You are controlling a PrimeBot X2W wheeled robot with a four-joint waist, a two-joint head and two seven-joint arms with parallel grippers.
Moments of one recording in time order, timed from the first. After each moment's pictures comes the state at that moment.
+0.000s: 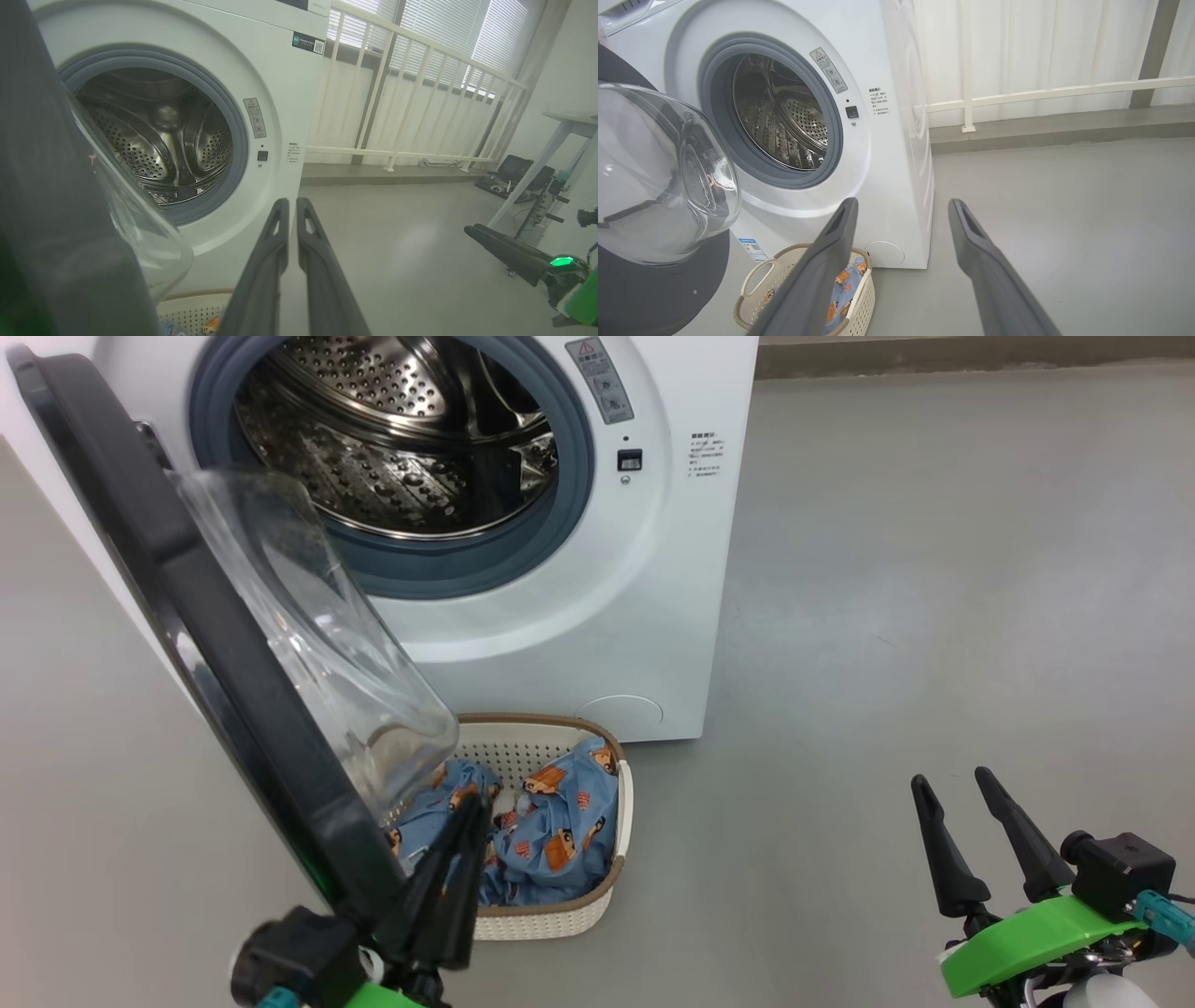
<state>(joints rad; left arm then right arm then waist) 0.00 0.07 -0.31 -0.17 -0.34 -0.09 -0.02 -0.07 -0.22 0.16 0.27 0.45 0.12 -0.25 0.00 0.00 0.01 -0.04</state>
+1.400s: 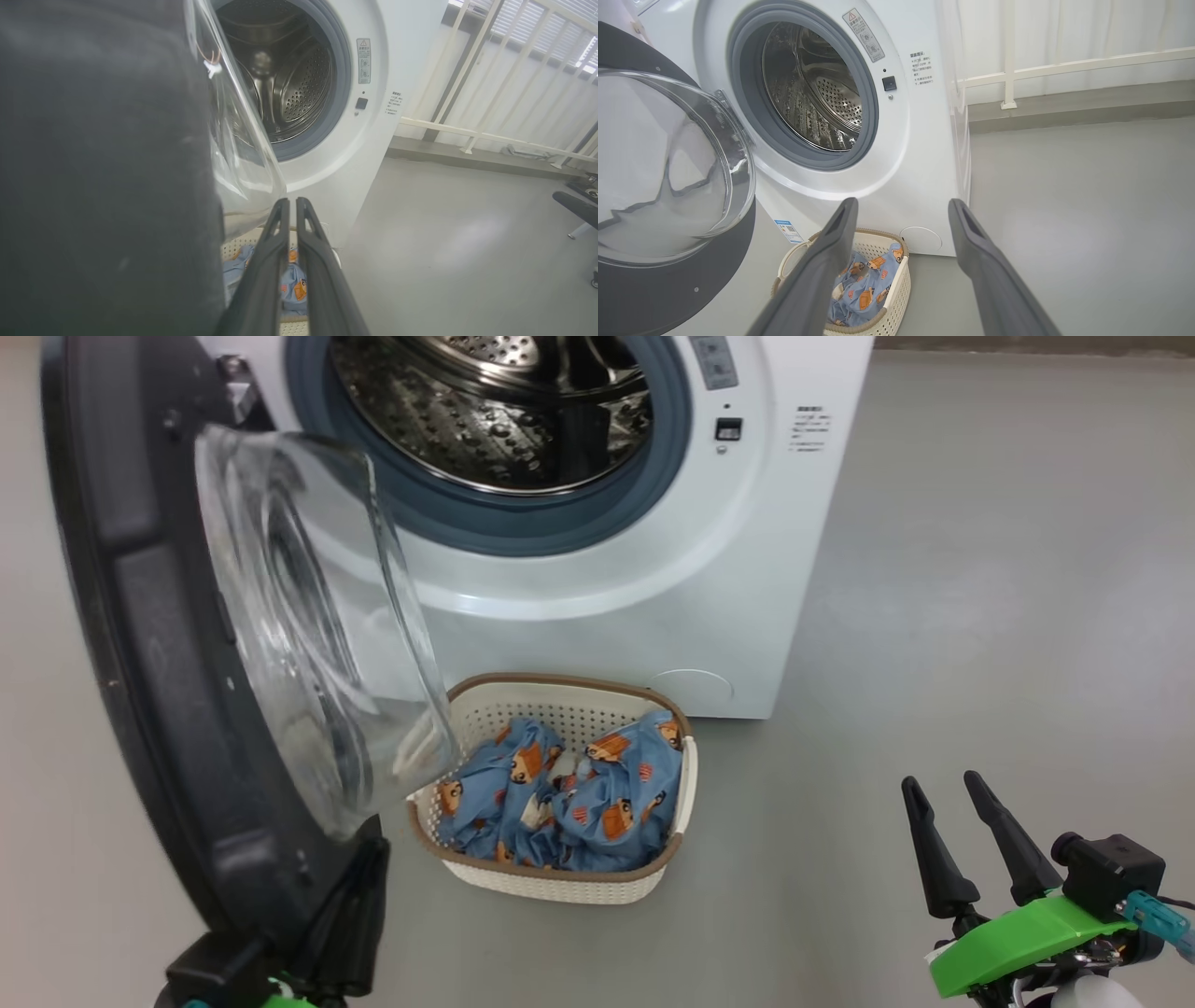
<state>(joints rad) 0.00 0.13 -0.19 0.08 -0.40 -0.04 -0.11 -0.08 -0.20 0.16 0.29 0.48 0.12 -0.25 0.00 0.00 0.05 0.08</state>
